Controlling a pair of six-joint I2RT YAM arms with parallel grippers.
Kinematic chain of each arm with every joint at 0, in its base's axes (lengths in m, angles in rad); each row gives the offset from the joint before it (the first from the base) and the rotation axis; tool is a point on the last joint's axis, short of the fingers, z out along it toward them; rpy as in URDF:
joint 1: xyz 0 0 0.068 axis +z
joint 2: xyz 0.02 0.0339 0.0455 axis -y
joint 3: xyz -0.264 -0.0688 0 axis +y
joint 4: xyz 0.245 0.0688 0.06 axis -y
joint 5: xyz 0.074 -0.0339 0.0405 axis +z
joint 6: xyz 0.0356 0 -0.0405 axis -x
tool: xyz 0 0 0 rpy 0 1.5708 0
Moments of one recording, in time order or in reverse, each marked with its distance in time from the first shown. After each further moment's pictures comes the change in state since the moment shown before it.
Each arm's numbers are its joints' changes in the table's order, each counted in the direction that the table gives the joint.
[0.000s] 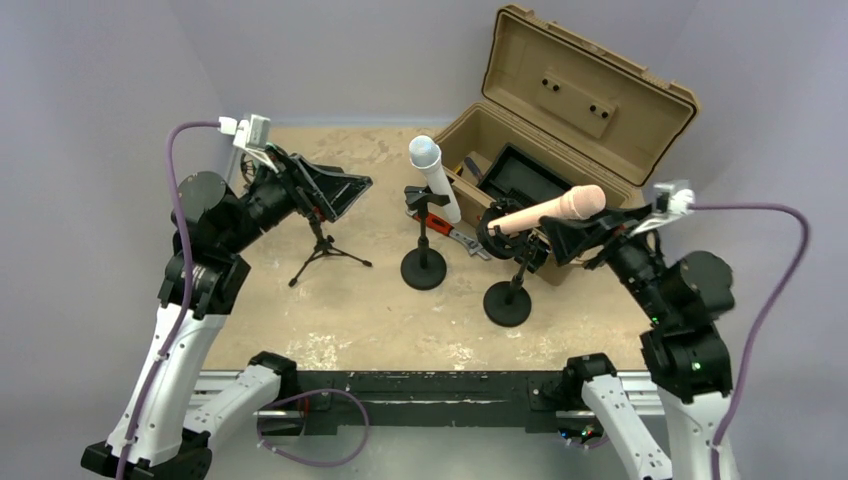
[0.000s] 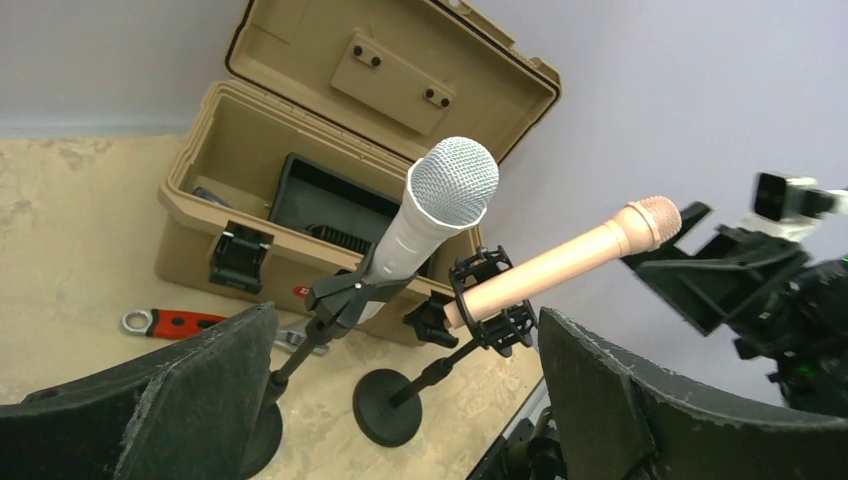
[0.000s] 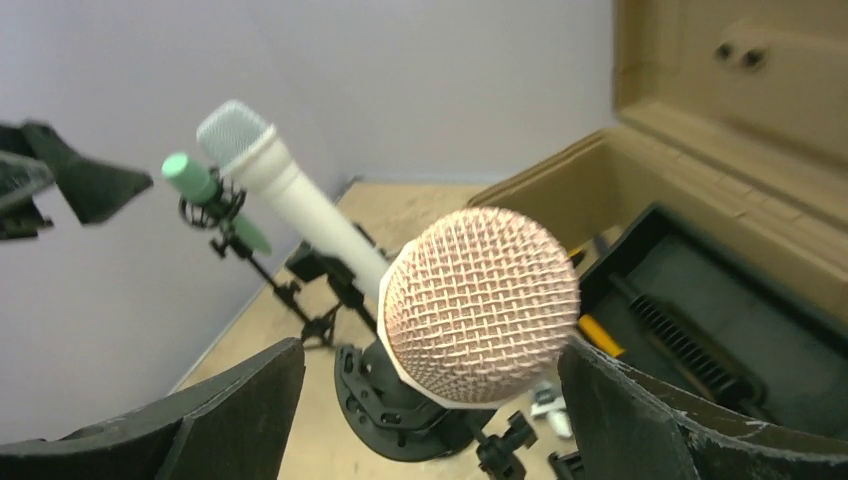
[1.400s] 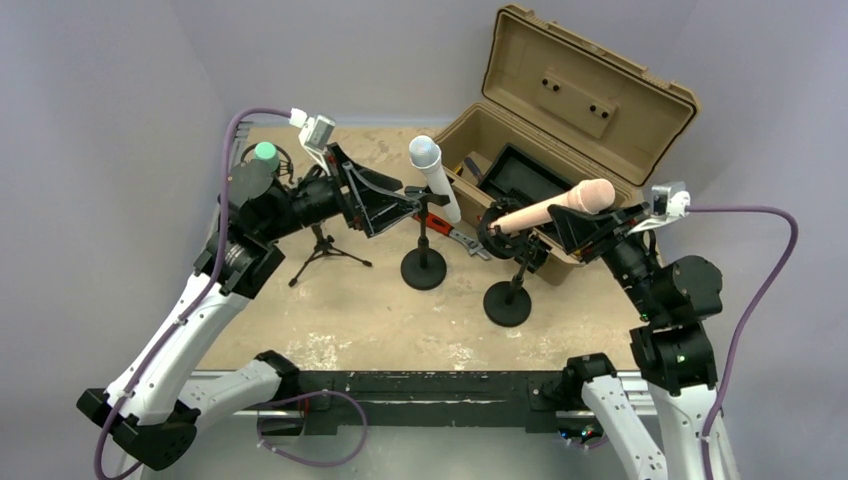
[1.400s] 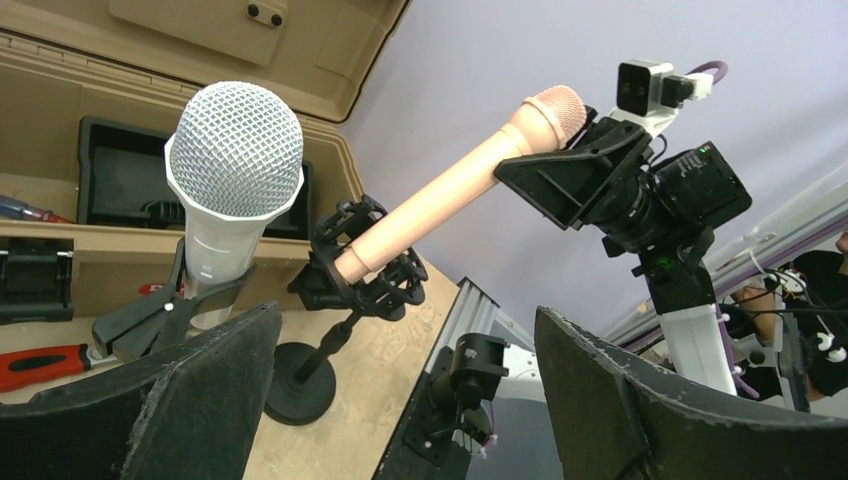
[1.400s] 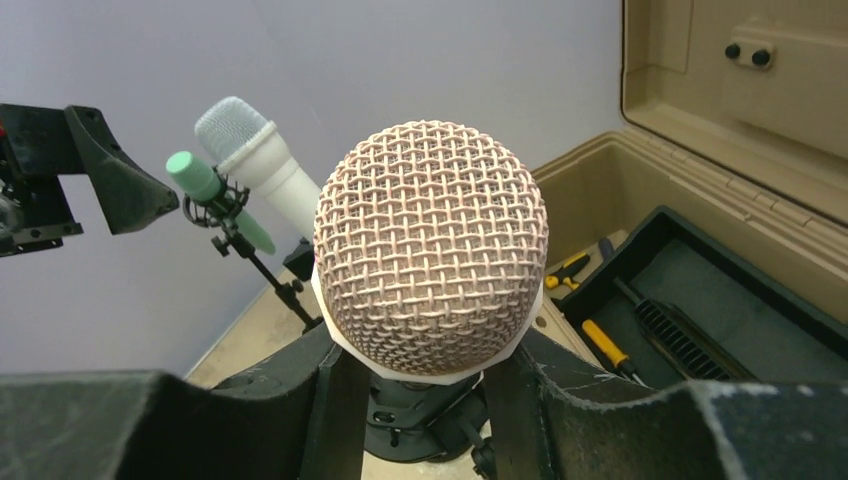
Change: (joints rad) left arm -0.250 -0.123 -0.002 0.155 -0.108 0.013; right arm 0.005 0.024 0.181 0.214 0.047 -0.040
